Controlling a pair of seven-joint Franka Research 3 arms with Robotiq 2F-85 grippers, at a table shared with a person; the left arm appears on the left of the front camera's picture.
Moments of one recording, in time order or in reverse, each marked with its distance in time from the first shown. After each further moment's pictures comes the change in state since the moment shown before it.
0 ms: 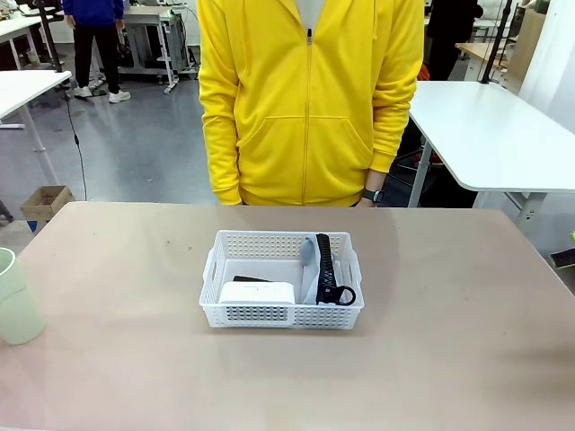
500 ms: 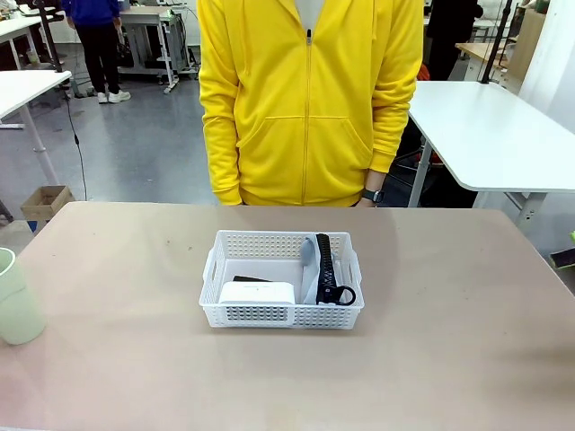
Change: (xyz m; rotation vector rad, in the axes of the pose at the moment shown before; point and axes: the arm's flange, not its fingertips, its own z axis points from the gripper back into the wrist) left arm 0.010 0.007 -0.022 -0.019 -0.024 -0.028; right arm 0.000 0.000 0.000 0.000 0.000 0.000
